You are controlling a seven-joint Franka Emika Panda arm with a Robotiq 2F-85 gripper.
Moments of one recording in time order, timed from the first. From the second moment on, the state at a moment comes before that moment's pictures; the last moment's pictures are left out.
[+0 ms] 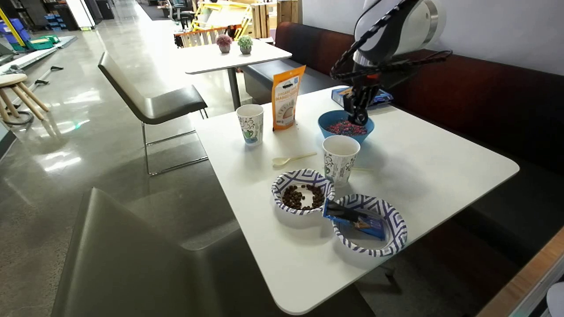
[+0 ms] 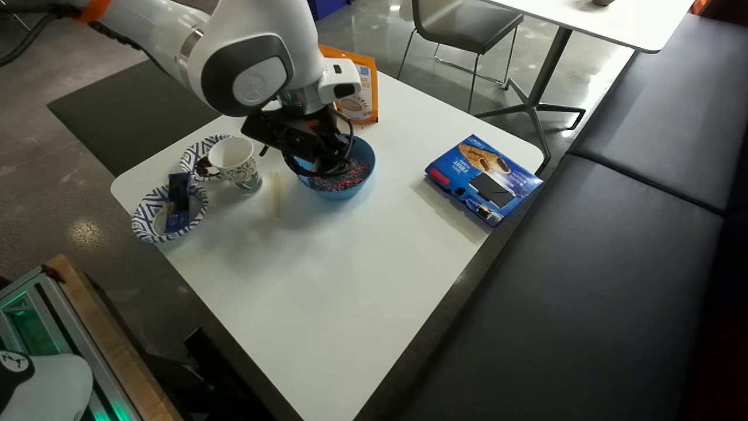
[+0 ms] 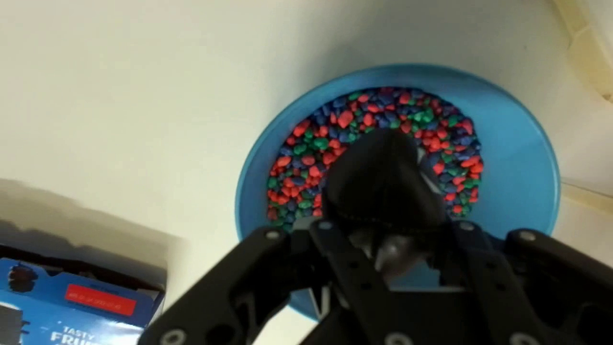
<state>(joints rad) -0.06 0.32 -0.01 -2.22 -0.06 2.67 -0.22</state>
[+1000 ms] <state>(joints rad) -0.09 0.30 -0.03 -1.98 0.03 2.76 -0.15</state>
